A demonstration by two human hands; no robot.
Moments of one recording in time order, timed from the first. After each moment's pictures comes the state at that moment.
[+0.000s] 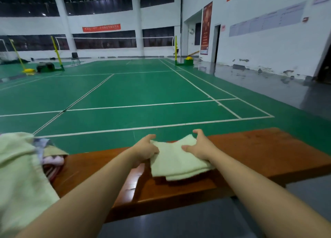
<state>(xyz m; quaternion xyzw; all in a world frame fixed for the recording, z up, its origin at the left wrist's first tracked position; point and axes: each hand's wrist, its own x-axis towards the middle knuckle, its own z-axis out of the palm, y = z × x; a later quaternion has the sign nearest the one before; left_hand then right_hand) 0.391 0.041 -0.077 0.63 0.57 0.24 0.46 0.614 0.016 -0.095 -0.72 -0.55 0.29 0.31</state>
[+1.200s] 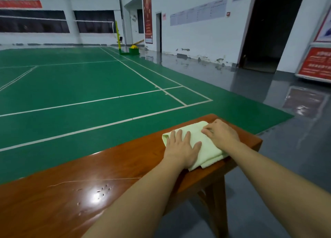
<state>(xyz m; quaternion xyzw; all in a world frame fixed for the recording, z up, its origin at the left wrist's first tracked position) 0.720 0.038 -0.141 0.91 0.40 0.04 0.14 0.889 -0.014 -0.119 -0.86 -0.49 -0.02 0.13</state>
